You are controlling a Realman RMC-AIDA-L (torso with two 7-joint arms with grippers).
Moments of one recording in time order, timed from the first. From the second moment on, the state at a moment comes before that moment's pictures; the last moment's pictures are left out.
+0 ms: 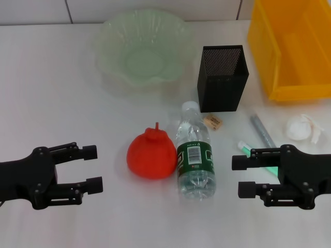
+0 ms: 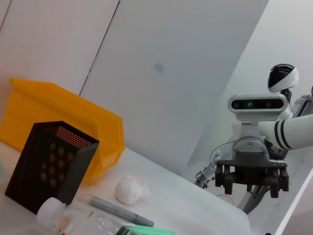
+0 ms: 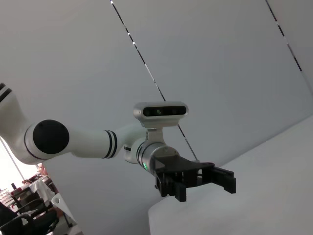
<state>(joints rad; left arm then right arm) -0.33 -2.00 0.66 0.62 1.96 1.96 -1.37 0.51 2.08 -0.37 -0.53 -2.30 -2.06 1.30</state>
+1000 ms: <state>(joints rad) -0.37 -2.03 0.67 0.83 1.97 1.96 -1.62 0.45 2.07 -0.34 -0.54 -2.24 -1.98 1.25</state>
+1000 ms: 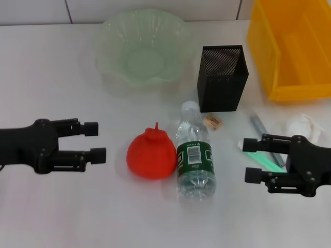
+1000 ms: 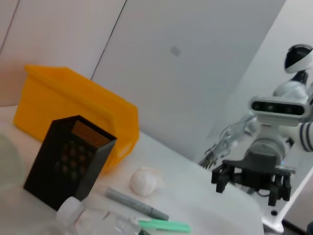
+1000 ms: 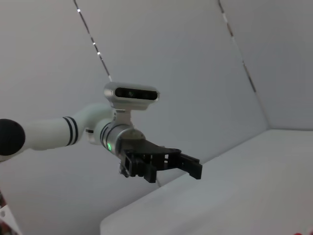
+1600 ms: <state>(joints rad) -0.56 -2.07 0.98 0.86 2.11 1.59 -1.82 0.34 2.06 -0.31 -0.54 -2.20 -1.91 1.24</state>
